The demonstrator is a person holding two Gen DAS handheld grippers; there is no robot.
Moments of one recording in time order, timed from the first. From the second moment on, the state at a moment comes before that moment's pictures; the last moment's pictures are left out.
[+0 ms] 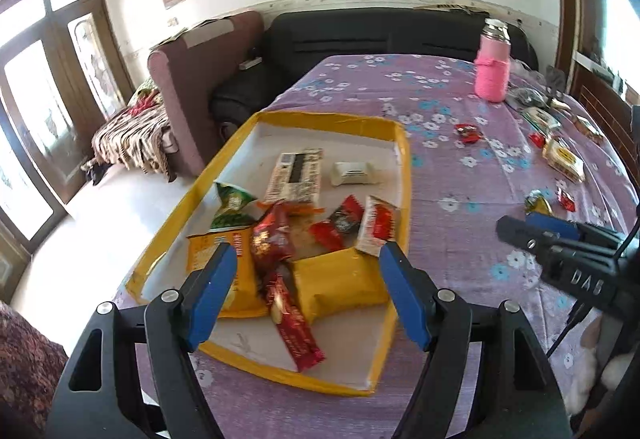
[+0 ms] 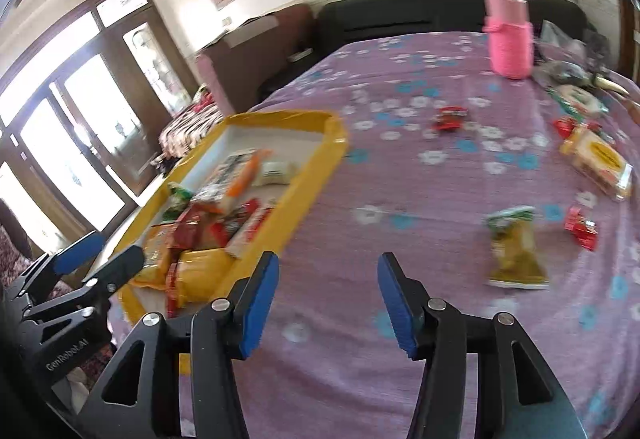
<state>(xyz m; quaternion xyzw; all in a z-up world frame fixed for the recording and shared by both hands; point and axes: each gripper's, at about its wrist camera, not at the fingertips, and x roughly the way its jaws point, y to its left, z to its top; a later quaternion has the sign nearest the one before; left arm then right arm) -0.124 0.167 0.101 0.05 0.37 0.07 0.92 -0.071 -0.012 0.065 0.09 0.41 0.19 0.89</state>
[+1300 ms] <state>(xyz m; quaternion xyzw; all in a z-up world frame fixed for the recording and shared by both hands) -0.051 0.056 0.072 -0.01 0.47 -0.16 0.87 0.033 -0.247 0.038 0.21 0.43 0.02 0.88</state>
